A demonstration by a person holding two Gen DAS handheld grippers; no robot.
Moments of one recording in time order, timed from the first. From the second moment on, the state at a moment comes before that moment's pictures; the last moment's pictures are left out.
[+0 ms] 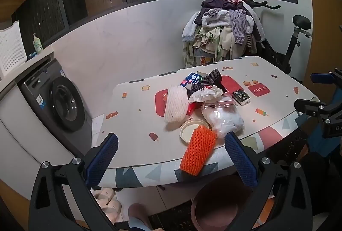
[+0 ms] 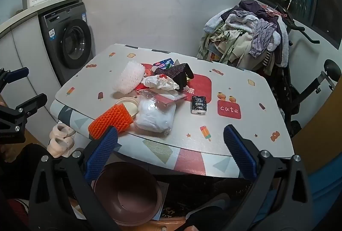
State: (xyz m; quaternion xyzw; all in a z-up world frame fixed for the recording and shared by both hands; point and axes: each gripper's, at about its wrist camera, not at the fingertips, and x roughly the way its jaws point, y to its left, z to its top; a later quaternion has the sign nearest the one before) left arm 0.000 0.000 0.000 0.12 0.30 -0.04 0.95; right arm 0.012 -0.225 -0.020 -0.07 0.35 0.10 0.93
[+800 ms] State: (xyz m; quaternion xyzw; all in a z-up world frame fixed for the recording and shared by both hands) left arm 0.002 0.002 0.000 0.12 0.31 -0.04 0.94; right arm 0.014 -0.224 -0.021 -0.07 0.36 0.10 0.93
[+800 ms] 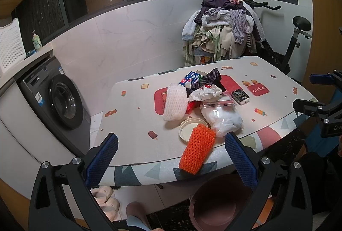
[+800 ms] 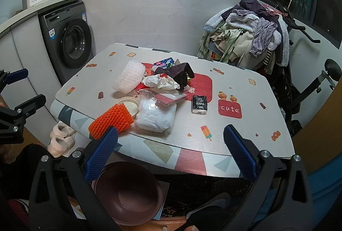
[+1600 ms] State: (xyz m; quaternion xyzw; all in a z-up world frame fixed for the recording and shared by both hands) left arm 0.001 0.004 -0.008 0.12 0.31 -0.04 0.94; right arm 0.014 -0.223 -0.023 -0.07 0.36 0.10 0.93
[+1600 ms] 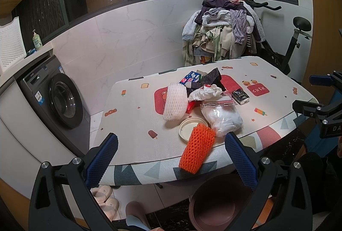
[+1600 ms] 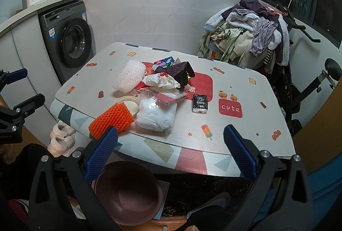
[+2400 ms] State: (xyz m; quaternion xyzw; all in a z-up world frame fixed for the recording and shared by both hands) left arm 0.019 0.013 -0.026 0.03 0.38 -0.10 0.92; right arm 0.017 -0.230 -0.041 -0.05 0.36 0.10 0.93
